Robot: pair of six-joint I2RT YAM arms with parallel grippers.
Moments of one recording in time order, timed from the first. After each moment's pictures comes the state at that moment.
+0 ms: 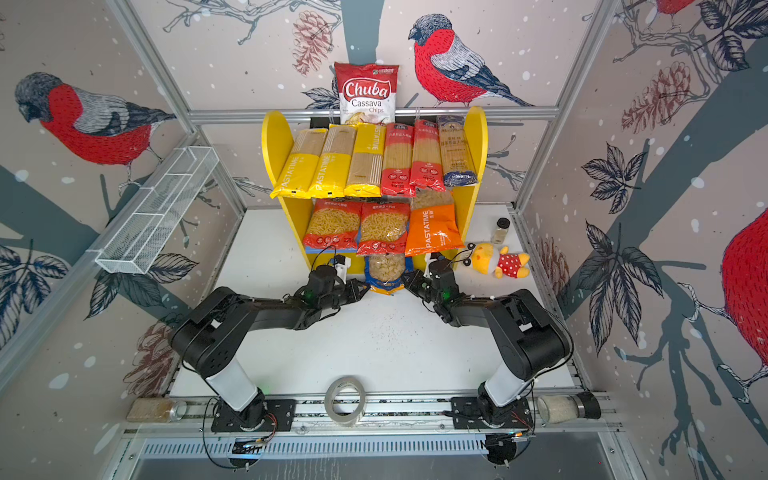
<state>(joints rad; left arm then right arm) -0.57 1.71 0.67 0.53 0.31 -0.76 0.48 1.65 0.59 0.58 -0.31 0.95</state>
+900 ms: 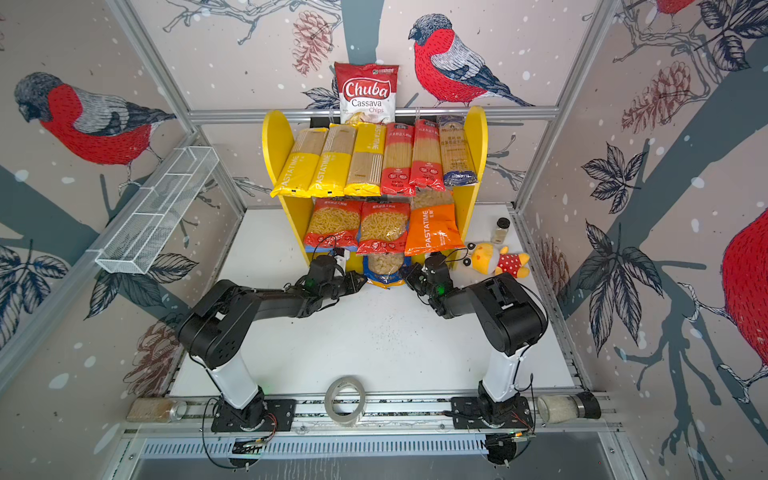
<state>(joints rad) -0.52 1.78 0.78 0.42 0.32 -0.70 0.46 1.83 0.69 0.70 -0.29 1.11</state>
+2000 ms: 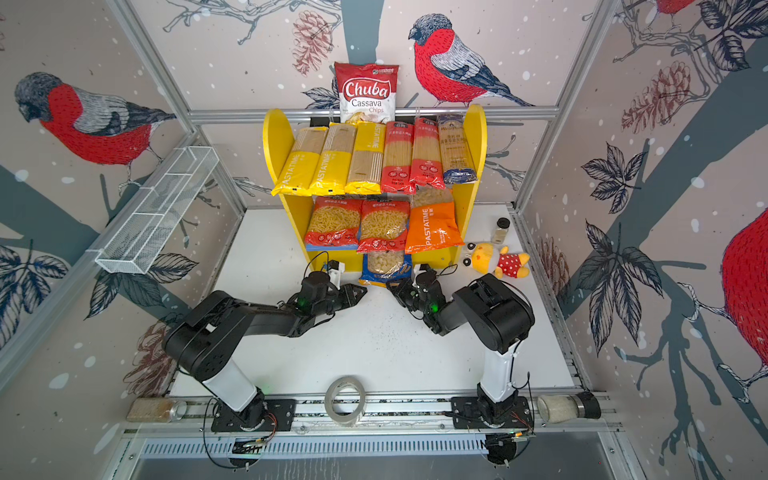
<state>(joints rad) -0.56 1.65 0.55 0.60 0.34 -0.81 0.59 1.88 0.58 0.90 -0.29 1.21</state>
